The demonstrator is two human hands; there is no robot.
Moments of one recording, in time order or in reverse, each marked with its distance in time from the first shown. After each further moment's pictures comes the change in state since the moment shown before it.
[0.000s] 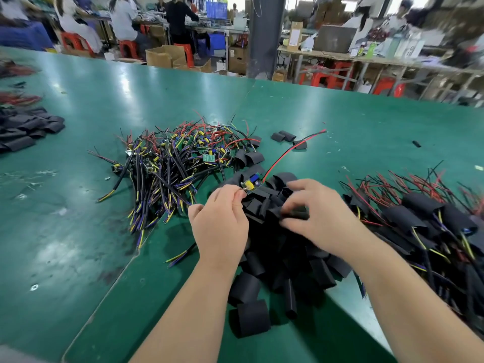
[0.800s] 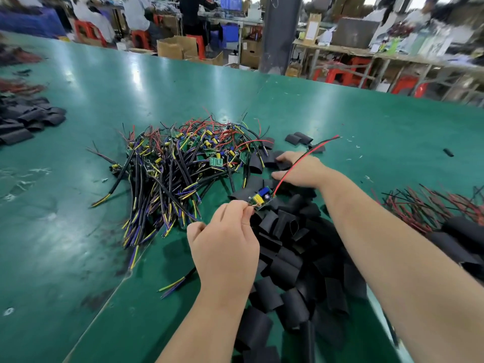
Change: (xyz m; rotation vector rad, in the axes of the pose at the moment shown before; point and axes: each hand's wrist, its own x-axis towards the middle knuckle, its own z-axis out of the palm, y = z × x) left_hand 0.001 -0.006 0.001 0.115 -0.004 -0.015; right_hand 0.179 0.060 0.043 -0.113 -0.174 0.192
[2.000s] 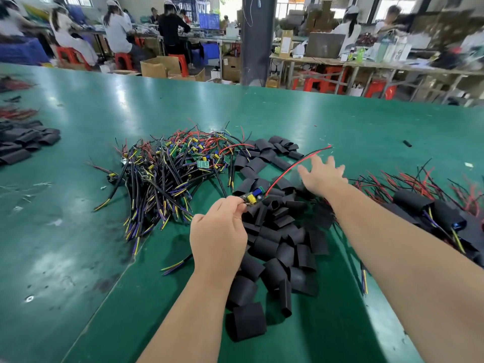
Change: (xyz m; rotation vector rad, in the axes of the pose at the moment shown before) left_hand -0.008 0.009 -0.012 -0.118 -0.077 0.181; right_hand -0.068 0.052 -0.014 0.040 0.125 0.462
